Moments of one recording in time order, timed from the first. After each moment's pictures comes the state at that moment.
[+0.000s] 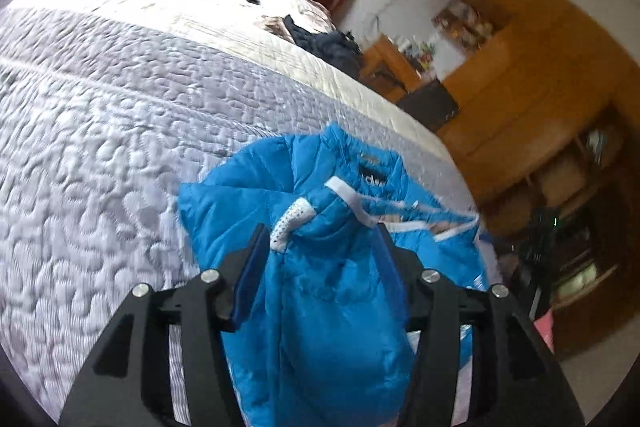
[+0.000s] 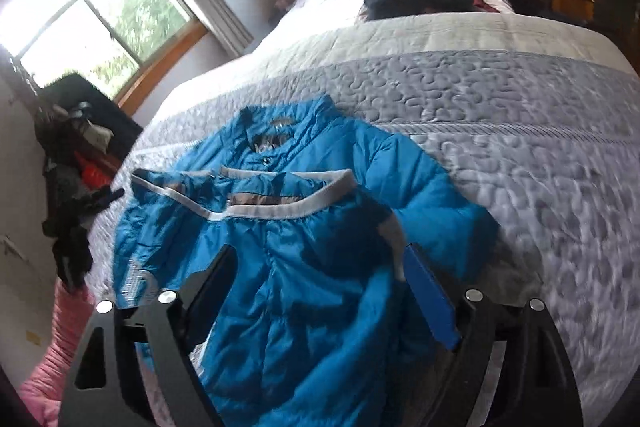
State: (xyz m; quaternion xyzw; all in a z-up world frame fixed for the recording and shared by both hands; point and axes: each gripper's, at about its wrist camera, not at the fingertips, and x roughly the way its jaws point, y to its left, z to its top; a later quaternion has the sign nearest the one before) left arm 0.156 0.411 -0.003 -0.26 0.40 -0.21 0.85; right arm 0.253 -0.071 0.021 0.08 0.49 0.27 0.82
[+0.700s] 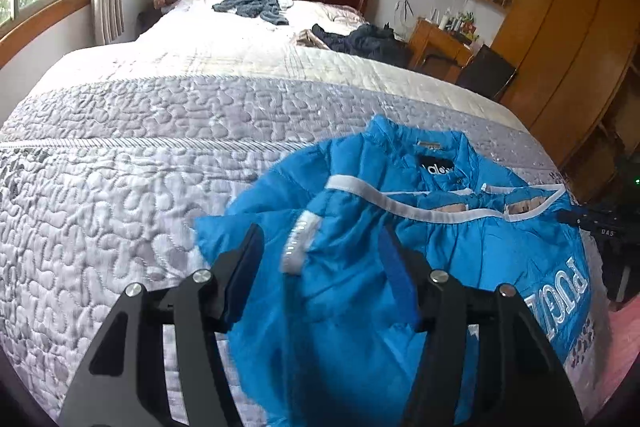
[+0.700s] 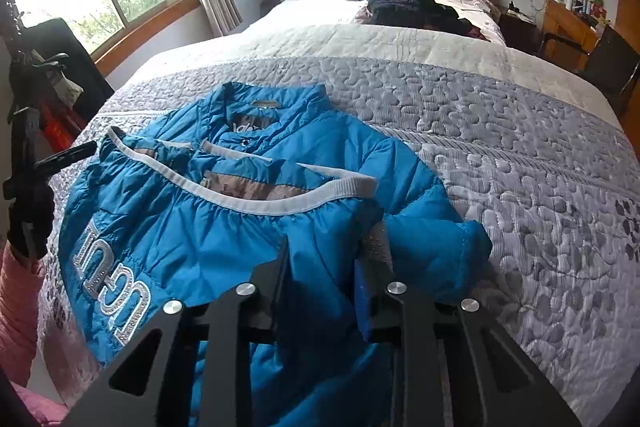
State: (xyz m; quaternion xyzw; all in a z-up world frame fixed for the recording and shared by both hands) left arm 0.158 0.376 0.001 -0.11 0.40 -0.08 0.91; right arm 0.240 -0.044 0.015 -0.02 0.48 0.23 0.85
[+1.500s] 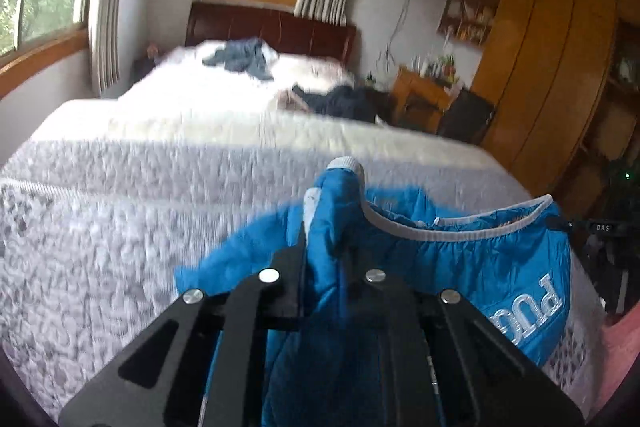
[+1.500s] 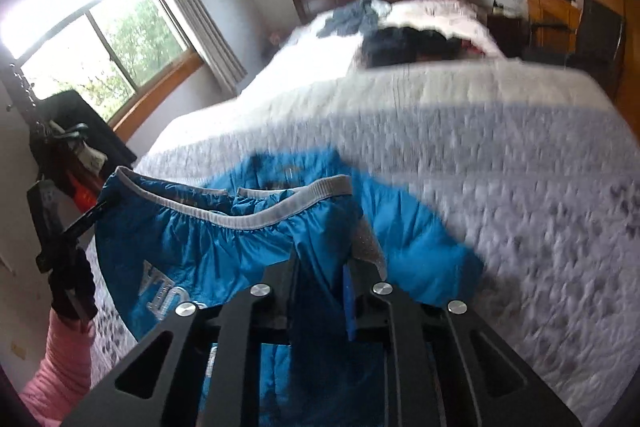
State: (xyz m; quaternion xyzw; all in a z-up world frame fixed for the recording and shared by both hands) left arm 0.142 0.337 0.069 -0.11 0.28 -0.08 0.95; right arm 0.231 -0.065 0.087 0.08 0.42 0.24 0.87
